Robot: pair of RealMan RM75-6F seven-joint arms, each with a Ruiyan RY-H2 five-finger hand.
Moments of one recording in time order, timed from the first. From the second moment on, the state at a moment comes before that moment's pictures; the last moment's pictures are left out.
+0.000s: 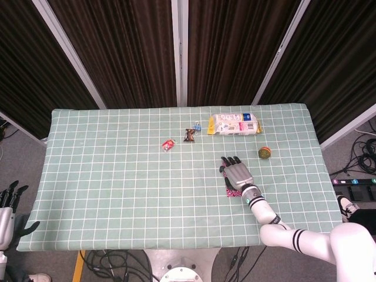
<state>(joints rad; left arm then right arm) 0.05 -1.15 -0.02 -1.64 1.43 1.54 0.04 0.81 -1.67 0.09 -1.25 -0.83 0.76 -0.52</state>
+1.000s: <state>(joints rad) 0.06 -1.15 -0.02 -1.63 1.44 1.55 0.04 0.77 -1.58 0.04 -1.26 -0.79 0.79 -0.54</state>
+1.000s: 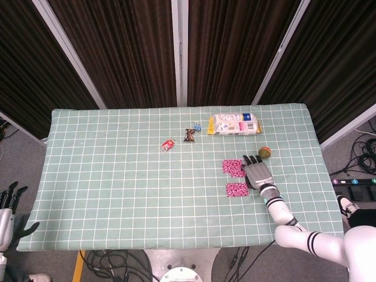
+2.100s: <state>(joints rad) 0.06 -1.16 -0.02 -1.63 1.44 1.54 0.04 0.76 -1.59 0.03 -1.25 -0.80 0.79 -0.54</state>
